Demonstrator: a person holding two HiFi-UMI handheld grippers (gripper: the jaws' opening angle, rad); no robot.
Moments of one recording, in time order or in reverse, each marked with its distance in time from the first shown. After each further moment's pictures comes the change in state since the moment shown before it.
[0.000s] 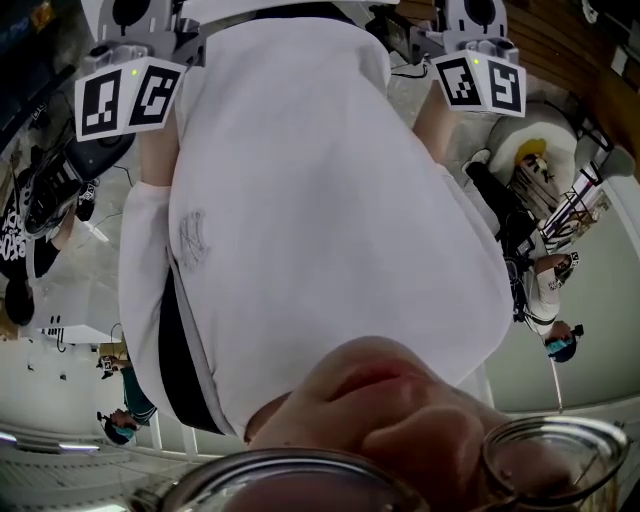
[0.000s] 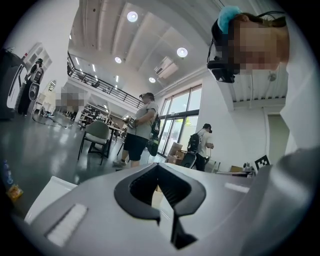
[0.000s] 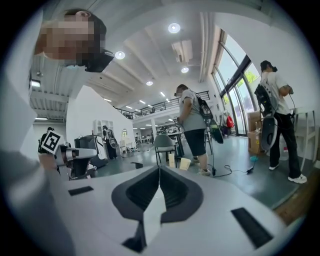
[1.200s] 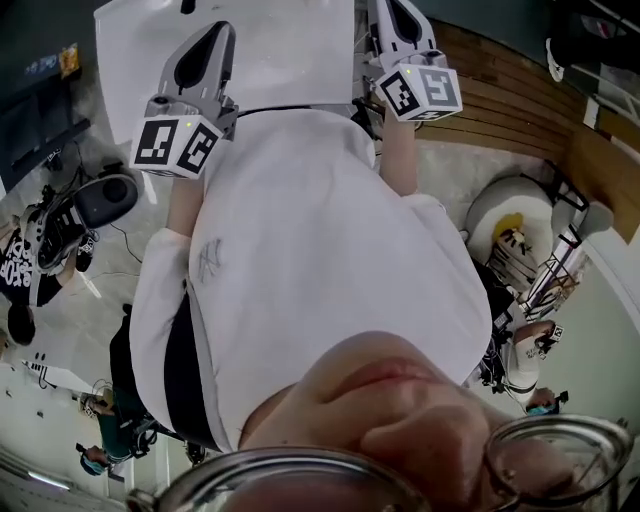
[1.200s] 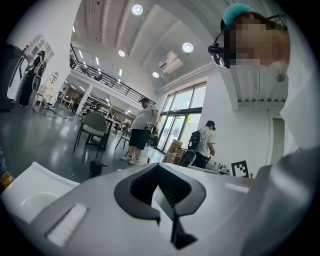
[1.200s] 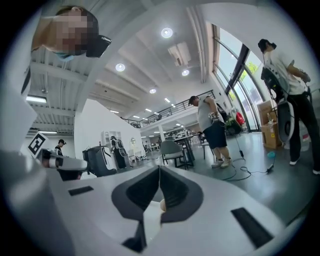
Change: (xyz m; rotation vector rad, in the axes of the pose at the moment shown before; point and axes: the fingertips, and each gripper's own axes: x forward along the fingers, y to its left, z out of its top) left arm 0.081 -0.044 -0.019 -0.071 0.044 0.012; right arm 0.104 -0.065 0.014 0.068 -0.094 0.139
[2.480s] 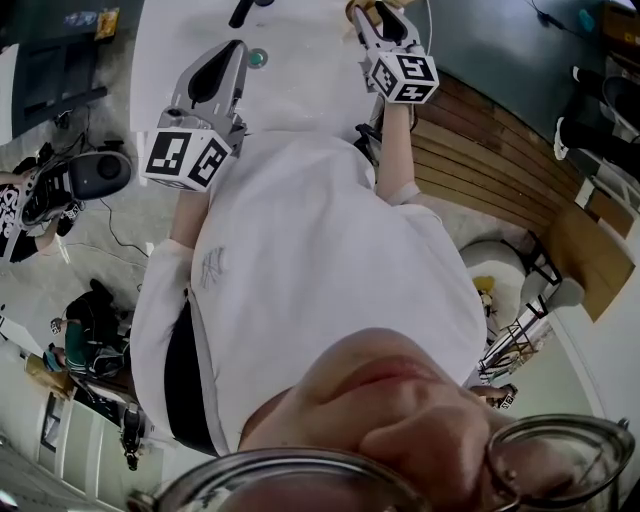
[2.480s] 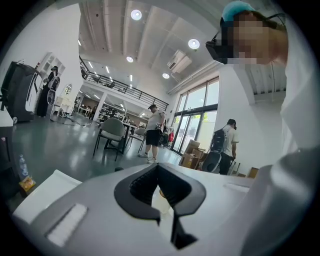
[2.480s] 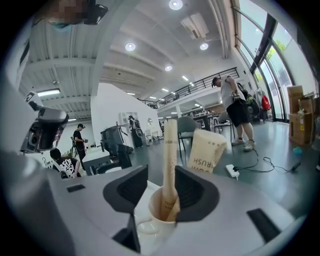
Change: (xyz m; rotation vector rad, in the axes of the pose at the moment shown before) left arm -0.001 0.049 0.010 0.008 -0.019 0.197; right arm 0.134 -0.014 -0.119 -0.072 0.254 0.222
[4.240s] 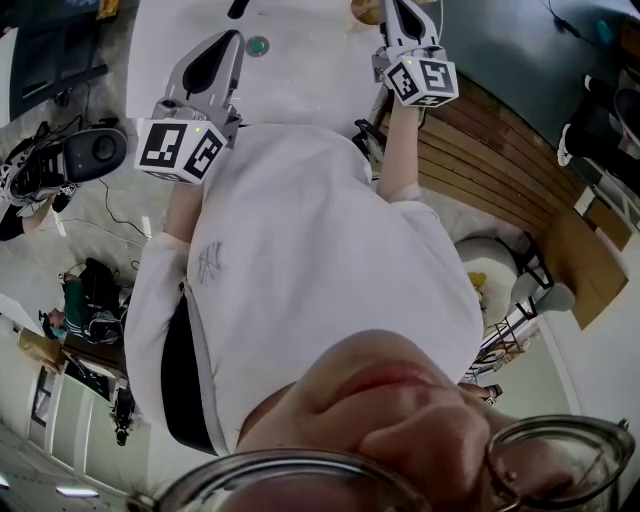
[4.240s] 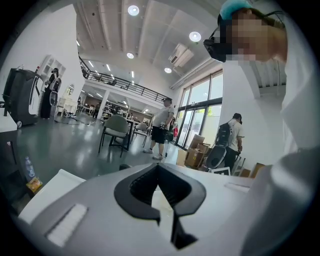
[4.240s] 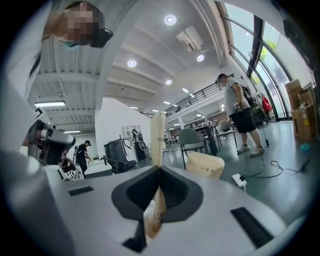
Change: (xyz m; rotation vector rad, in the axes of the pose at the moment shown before) left arm 0.014 0.010 -0.009 0.022 0.051 0.040; right arm -0.007 -0.012 0.037 0.033 -0.173 0.052
